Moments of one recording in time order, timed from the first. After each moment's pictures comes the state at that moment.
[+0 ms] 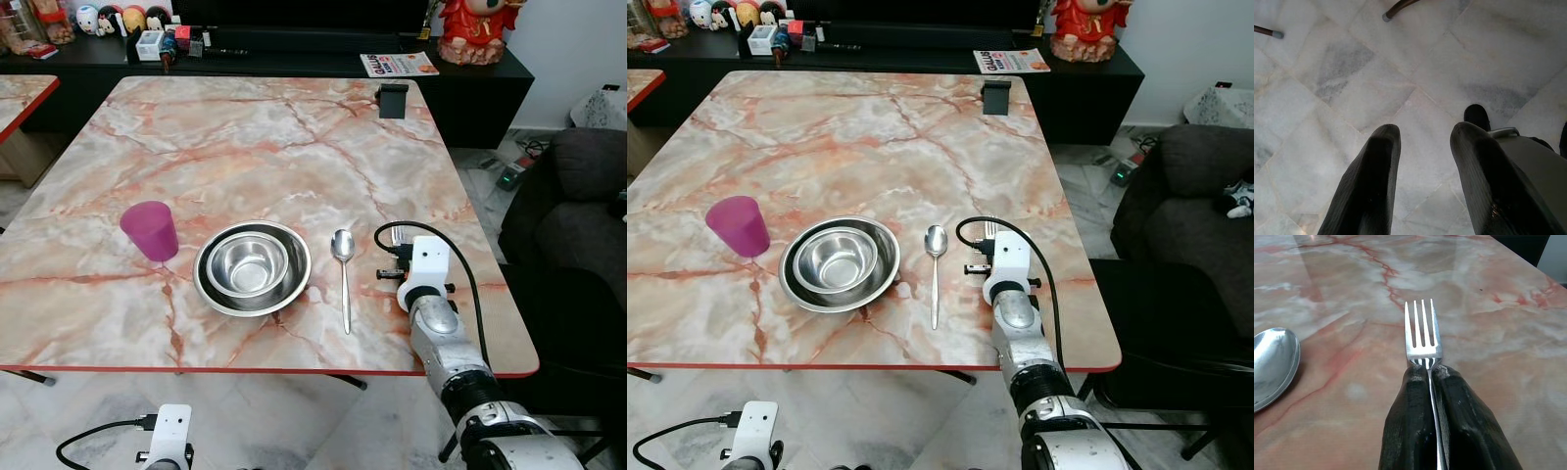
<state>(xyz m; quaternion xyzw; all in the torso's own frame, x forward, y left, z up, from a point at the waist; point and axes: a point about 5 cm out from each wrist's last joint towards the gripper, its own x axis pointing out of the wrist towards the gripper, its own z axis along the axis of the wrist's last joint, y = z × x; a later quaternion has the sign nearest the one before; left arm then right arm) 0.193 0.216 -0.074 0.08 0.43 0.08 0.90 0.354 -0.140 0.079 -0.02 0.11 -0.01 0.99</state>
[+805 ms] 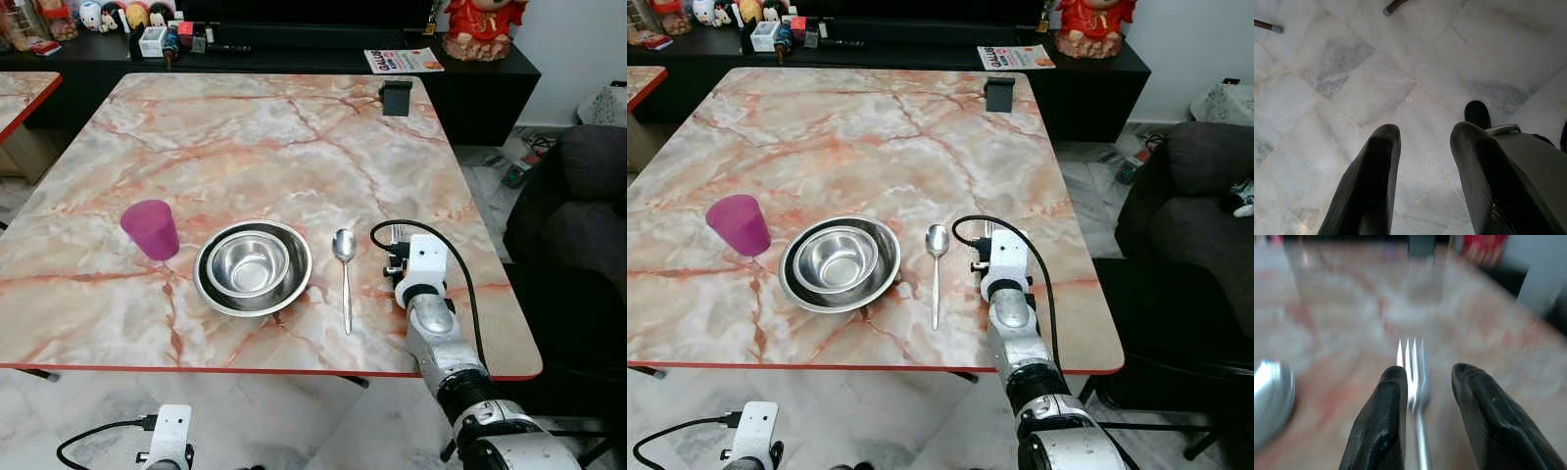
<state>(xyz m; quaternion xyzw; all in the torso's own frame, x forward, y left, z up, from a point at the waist) 0.193 0.216 -0.074 0.08 0.43 0.08 0.89 0.357 -0.141 0.103 -0.05 0.01 -0.05 1.00</state>
